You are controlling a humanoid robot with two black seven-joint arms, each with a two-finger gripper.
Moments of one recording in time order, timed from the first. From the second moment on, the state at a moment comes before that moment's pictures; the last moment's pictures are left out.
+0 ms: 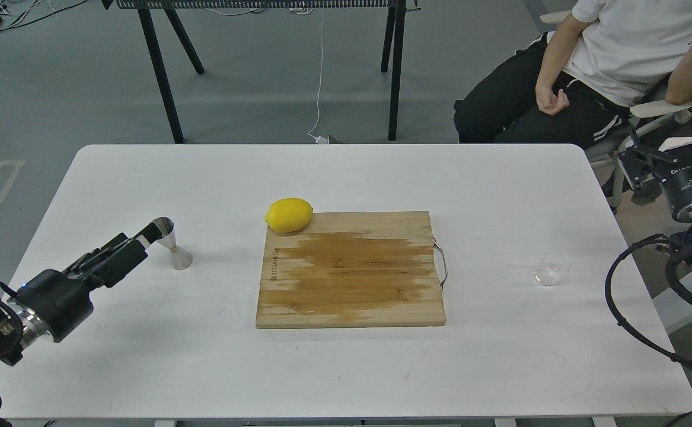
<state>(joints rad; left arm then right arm) 0.05 0.90 -0.86 -1.53 1.65 0.33 -0.28 0.43 -0.40 1.41 0.72 0.11 0.49 0.04</state>
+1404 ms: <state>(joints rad) -0.33 0.33 -0.76 -0.63 2.18 0.49 -0.26 0.39 -0.45 1.41 0.66 0.10 0.49 0.04</state>
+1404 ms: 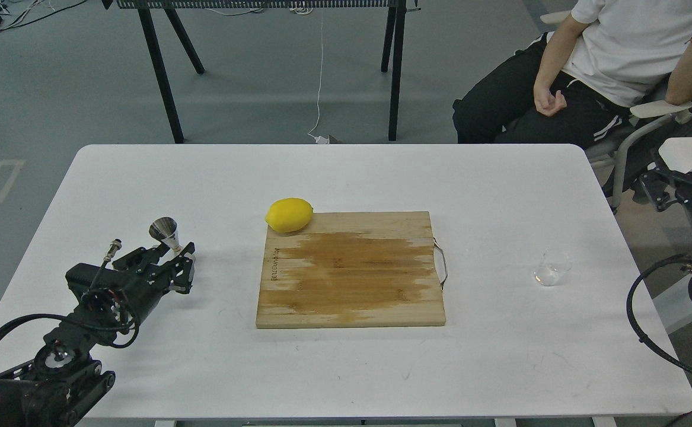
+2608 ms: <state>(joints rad) -0.55 0.29 -0.51 -1.01 2.18 0.49 -0.26 0.31 -0.53 1.43 0.66 0.11 0.49 0.05</state>
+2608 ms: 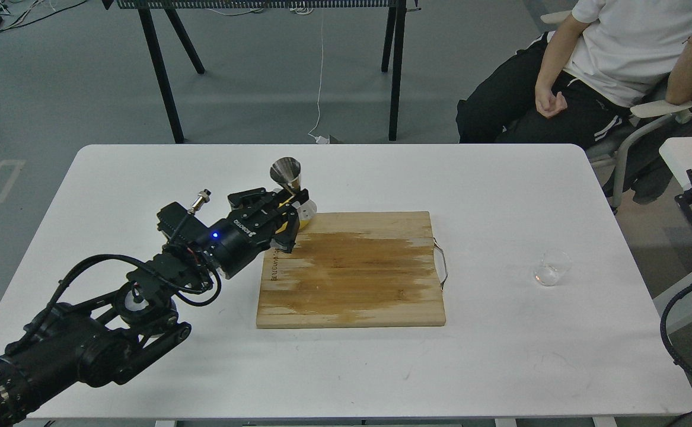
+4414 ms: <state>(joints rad) -0.67 -0.03 -0.22 -0.59 2.18 0.49 -0.25 0.28 -0.53 1.45 0.66 0.11 0.49 0.06</state>
